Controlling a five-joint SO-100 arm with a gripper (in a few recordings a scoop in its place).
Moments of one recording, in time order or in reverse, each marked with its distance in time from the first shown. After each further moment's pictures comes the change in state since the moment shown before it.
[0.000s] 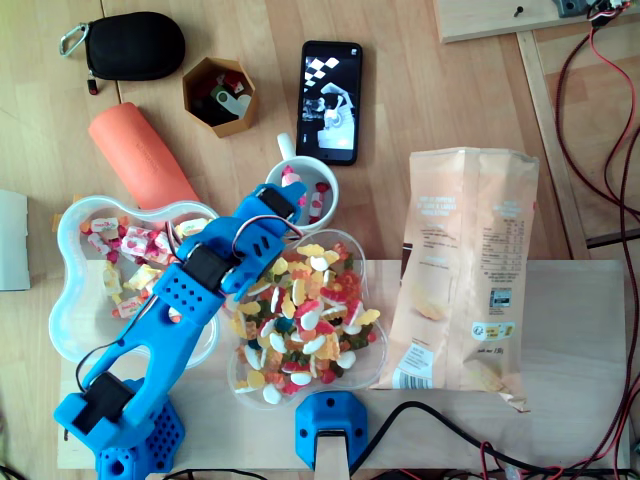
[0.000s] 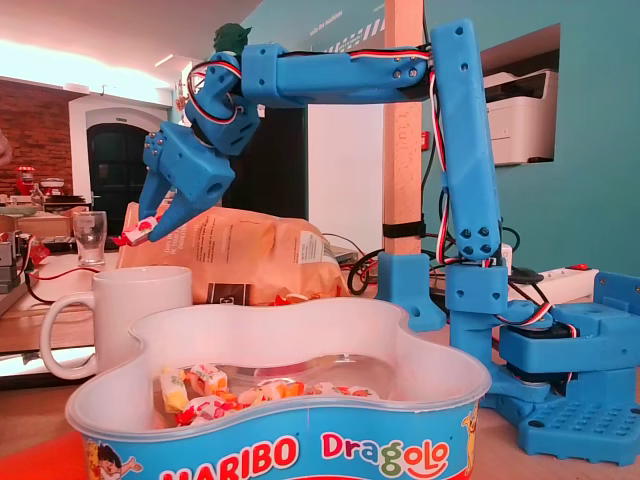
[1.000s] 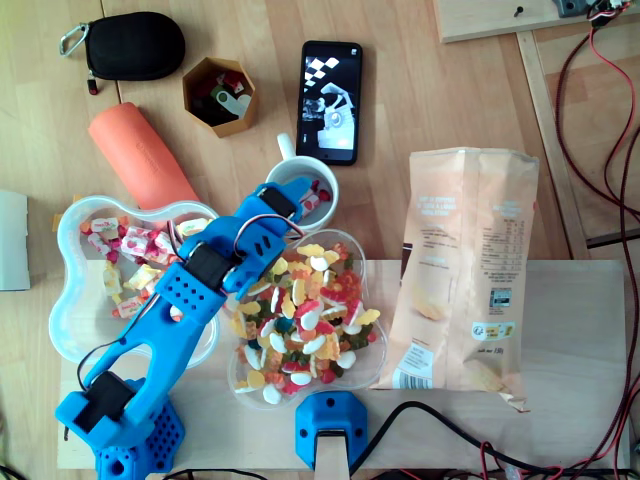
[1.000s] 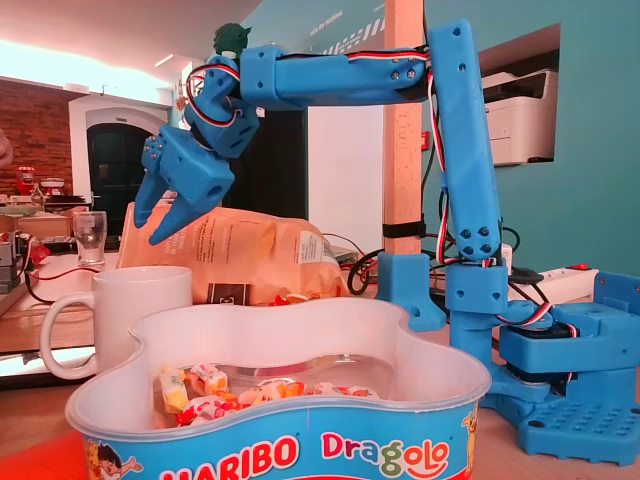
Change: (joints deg) arm 0.0 -0.5 0.0 0.0 -0.5
